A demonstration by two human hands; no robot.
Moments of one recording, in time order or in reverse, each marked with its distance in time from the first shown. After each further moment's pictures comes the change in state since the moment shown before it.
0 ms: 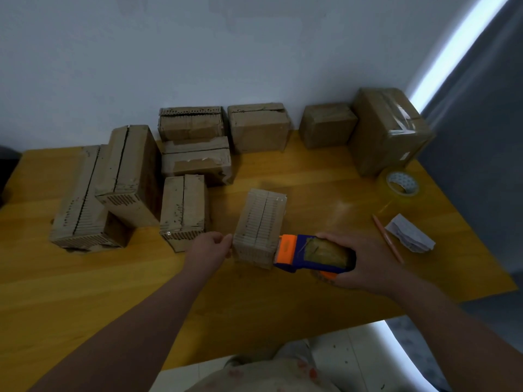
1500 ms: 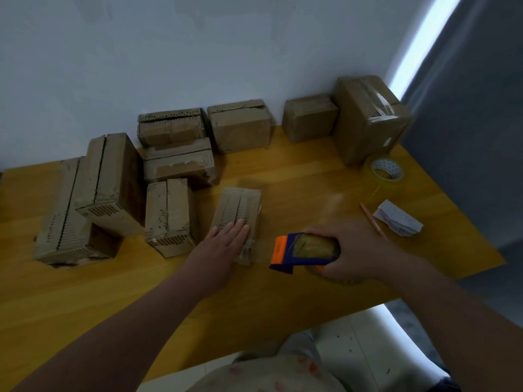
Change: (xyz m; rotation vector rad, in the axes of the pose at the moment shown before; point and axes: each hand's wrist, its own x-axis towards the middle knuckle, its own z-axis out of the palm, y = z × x) left_hand -0.016 0.014 0.008 0.897 -0.206 0.668; right_hand -0.003 -0.024 -0.018 -0.167 -0.142 0.118
